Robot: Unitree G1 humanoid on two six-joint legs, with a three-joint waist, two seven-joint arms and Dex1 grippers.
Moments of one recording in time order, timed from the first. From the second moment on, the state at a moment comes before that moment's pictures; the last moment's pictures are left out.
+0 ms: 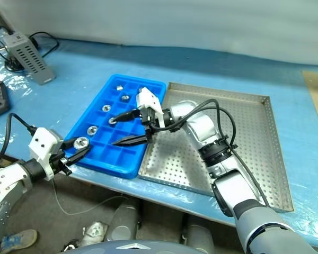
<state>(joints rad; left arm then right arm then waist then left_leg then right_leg) 0.18 0.63 0.35 -0.61 -0.36 0.62 -0.66 -0.84 -0.23 0.34 0.23 0.37 0.35 1.31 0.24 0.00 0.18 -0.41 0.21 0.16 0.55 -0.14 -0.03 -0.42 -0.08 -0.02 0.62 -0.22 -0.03</state>
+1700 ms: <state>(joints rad) -0.68 0.47 -0.21 0.30 -0.26 0.21 -1.17 -0.28 -0.50 0.03 -0.41 0.36 0.60 0.76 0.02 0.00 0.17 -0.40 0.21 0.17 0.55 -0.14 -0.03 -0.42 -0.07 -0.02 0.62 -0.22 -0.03</state>
